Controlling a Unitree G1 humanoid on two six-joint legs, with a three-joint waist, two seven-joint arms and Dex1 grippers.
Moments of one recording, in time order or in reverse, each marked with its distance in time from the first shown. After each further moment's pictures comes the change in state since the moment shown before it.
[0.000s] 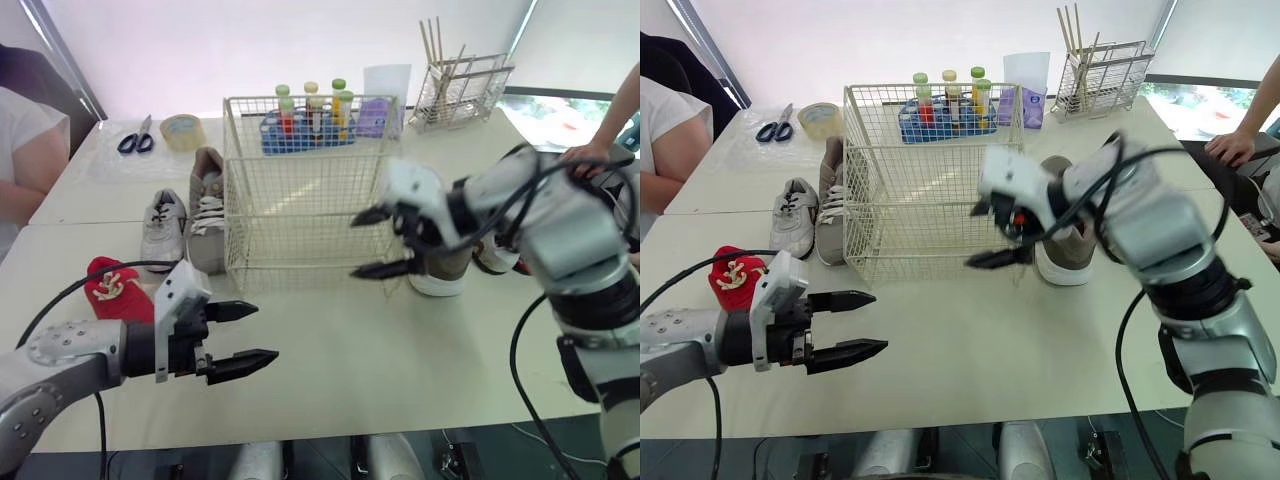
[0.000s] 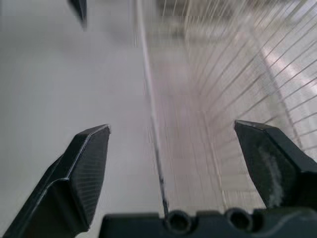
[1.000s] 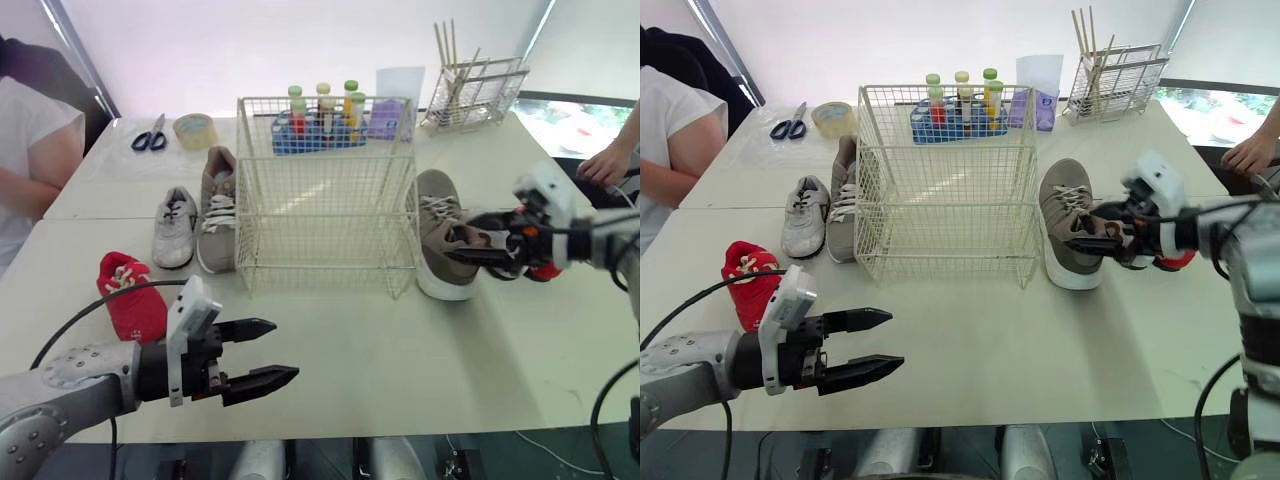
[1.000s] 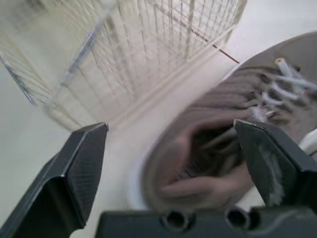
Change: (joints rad) left arm 0.067 -0.040 -0.021 -0.074 -0.199 0.014 0.162; right arm 0.596 -0.198 -0.483 0.077 0.066 -0.052 -0.157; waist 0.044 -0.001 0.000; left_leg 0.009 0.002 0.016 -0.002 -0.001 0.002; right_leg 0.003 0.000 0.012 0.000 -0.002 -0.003
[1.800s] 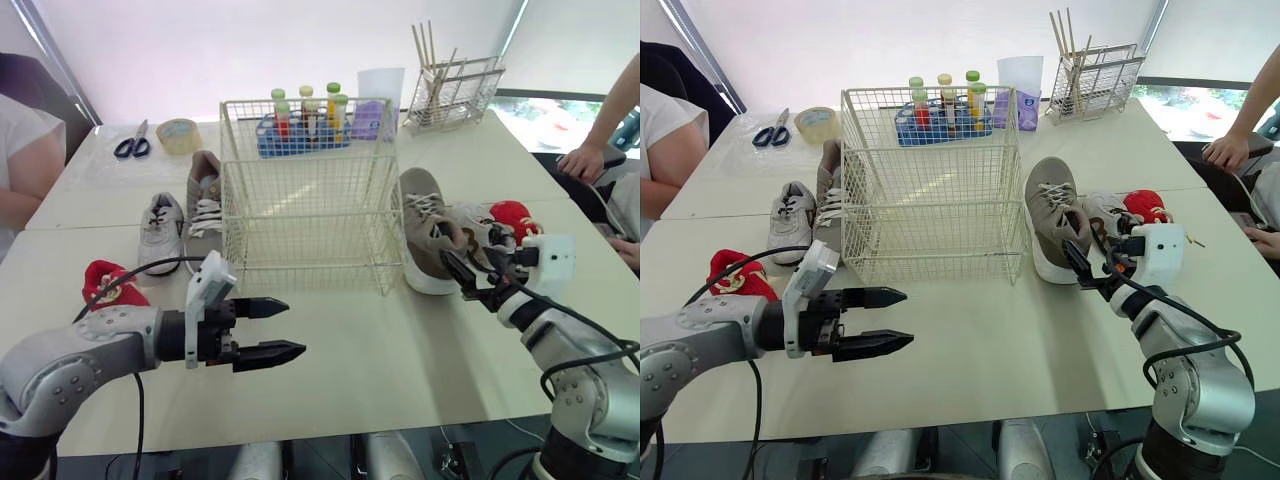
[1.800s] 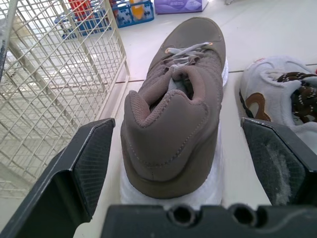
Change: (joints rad) left arm -0.208 -0.025 -0.157 0.157 0.117 0.007 -0.130; right arm 0.300 0.701 -0.193 -0.367 0.023 -0.086 -0.745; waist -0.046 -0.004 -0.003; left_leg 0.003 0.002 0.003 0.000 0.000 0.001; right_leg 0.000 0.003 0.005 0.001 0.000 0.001
